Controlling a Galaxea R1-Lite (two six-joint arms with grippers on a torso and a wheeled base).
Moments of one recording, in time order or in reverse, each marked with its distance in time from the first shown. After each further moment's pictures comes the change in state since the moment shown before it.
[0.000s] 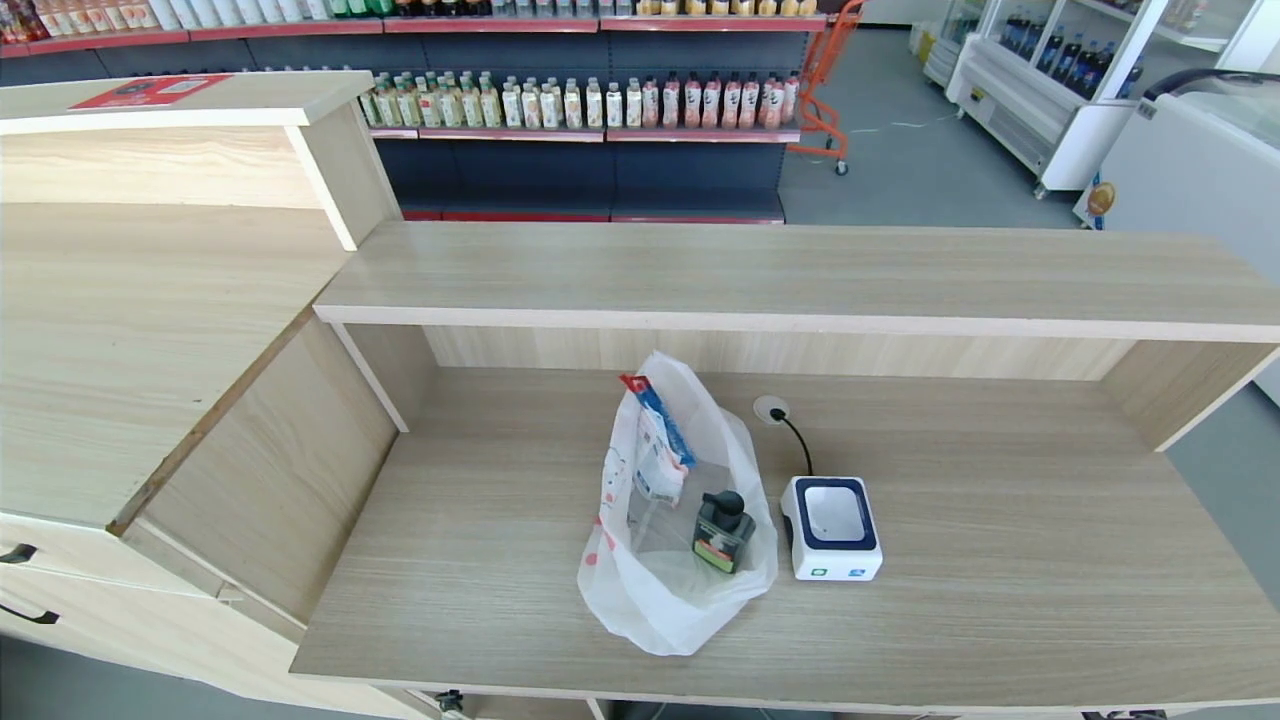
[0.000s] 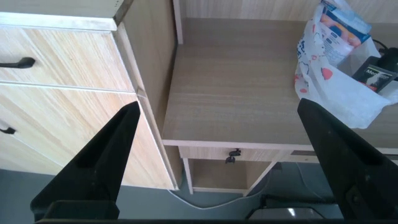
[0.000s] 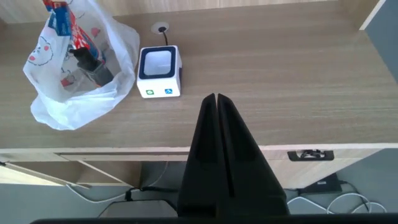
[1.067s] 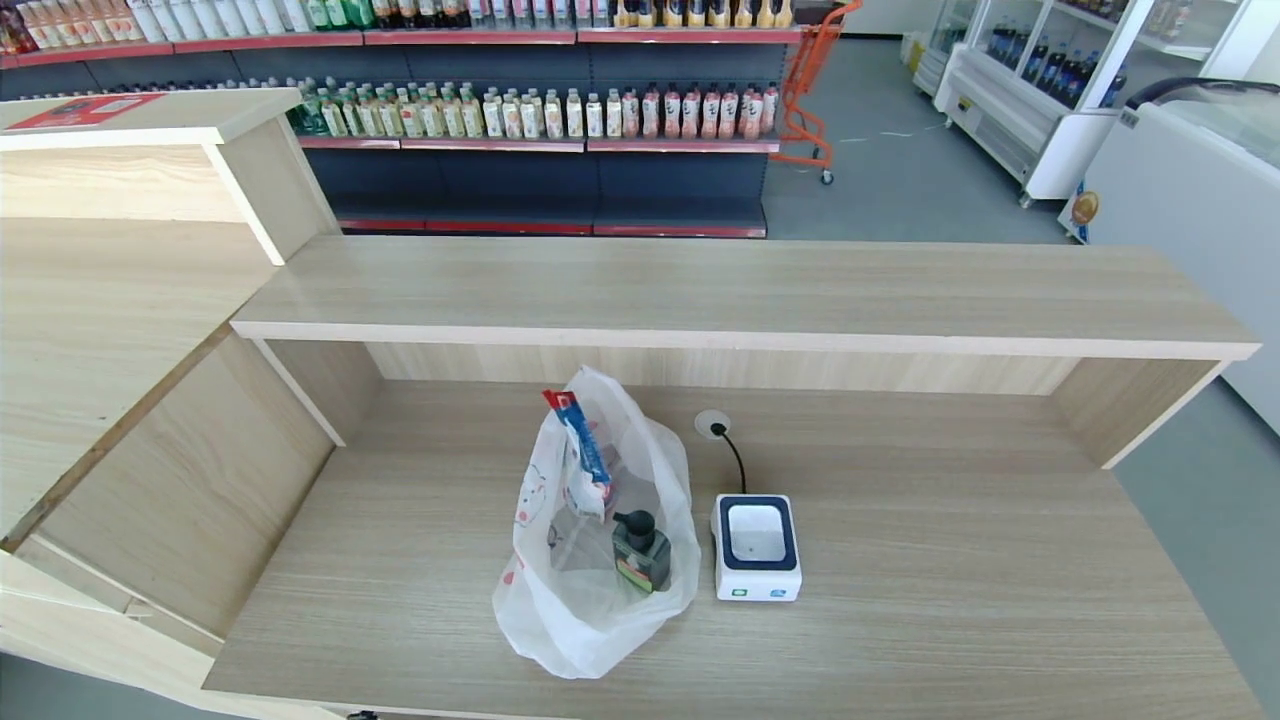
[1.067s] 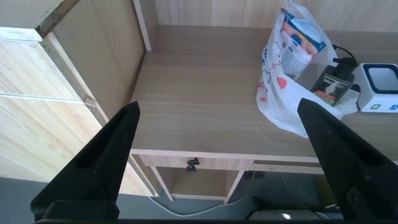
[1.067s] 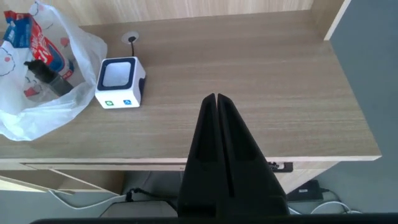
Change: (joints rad) left arm -0.001 0.001 0.000 0.001 -0.002 -0.004; right arm -0.001 0.002 0.000 0.000 0.000 0.002
